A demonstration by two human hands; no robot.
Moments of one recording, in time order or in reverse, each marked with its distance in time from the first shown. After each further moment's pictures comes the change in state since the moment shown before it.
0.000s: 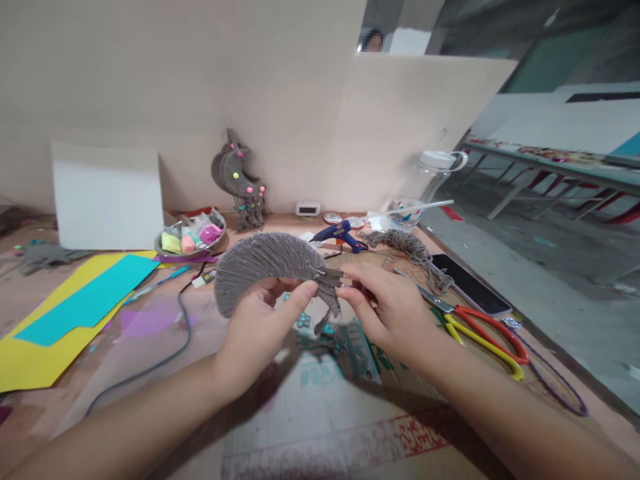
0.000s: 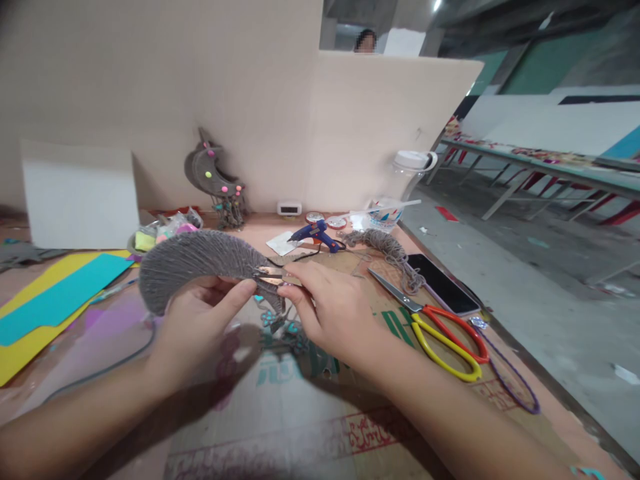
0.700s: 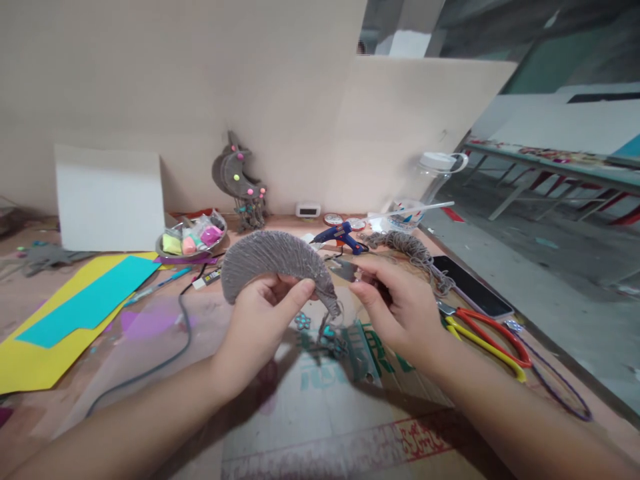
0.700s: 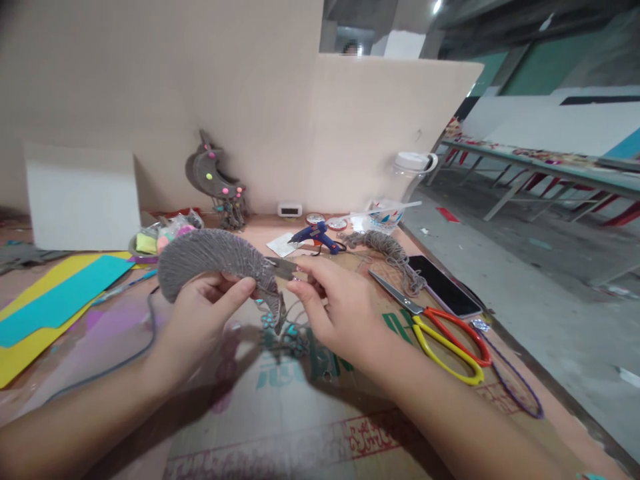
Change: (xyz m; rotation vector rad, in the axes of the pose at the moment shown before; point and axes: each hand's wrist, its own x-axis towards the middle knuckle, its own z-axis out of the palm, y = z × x) left_hand 0.004 0.008 0.003 -0.199 -0.049 -0.074; right_hand 0.006 -0.002 -0.006 0.120 0.072 0.077
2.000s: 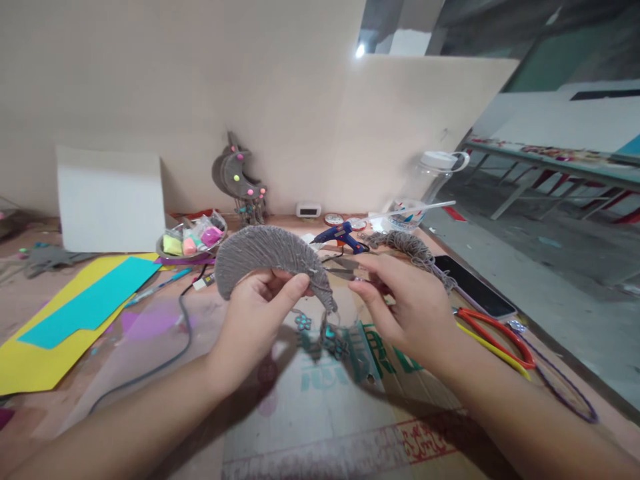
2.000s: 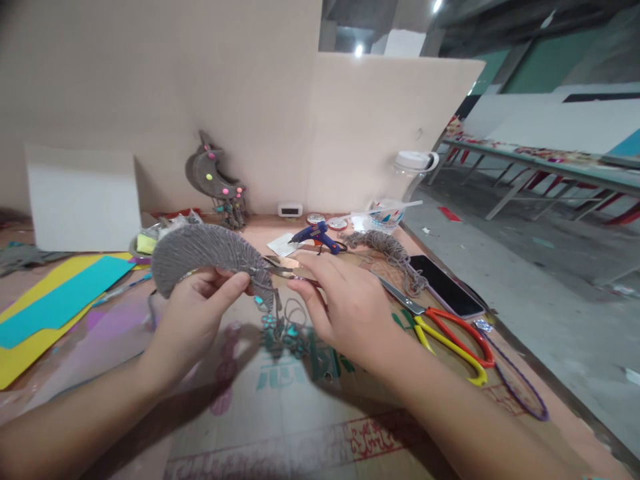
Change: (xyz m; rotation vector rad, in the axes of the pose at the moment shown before) left_hand 0.004 -0.002 -0.005 0.047 0.014 0.063; right_hand 0.001 0.002 -0.006 -0.235 -0.031 -0.079
